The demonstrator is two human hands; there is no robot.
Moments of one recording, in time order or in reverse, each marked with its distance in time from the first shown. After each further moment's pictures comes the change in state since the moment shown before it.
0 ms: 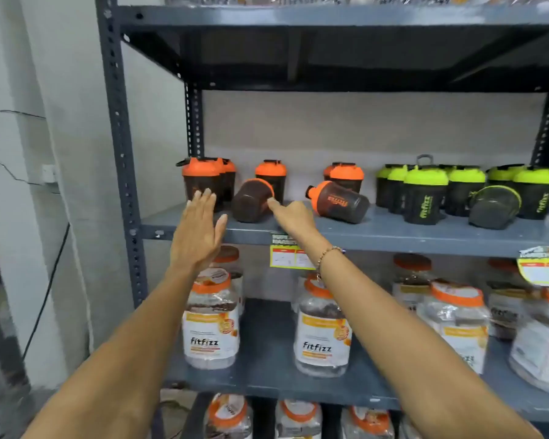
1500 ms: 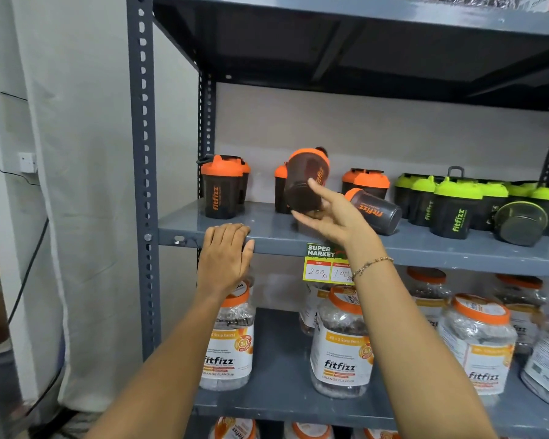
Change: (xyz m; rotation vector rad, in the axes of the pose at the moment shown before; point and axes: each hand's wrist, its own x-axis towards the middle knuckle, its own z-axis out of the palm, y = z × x) left_hand -0.009 -0.044 0.062 0.031 0.275 0.170; right_hand 0.042 -0.002 0.003 1.146 -0.258 0.248
